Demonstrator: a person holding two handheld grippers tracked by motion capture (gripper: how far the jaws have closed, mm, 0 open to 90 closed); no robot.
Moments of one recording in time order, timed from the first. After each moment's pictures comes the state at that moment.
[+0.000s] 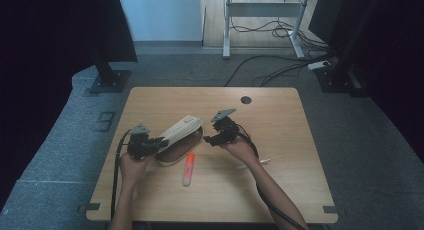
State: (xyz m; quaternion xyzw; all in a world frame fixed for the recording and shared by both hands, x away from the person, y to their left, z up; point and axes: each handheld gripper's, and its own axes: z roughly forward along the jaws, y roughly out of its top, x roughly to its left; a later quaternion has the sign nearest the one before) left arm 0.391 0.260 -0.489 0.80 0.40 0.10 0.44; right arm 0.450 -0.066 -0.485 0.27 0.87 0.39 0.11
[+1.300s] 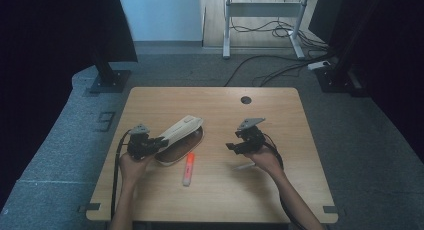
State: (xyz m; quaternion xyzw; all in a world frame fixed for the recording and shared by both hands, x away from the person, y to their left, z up) left arm 0.391 0.261 -0.490 0.80 0.40 0.10 0.44; right arm 0.414 -0.145 -0.489 0.30 0.86 0.40 0.12
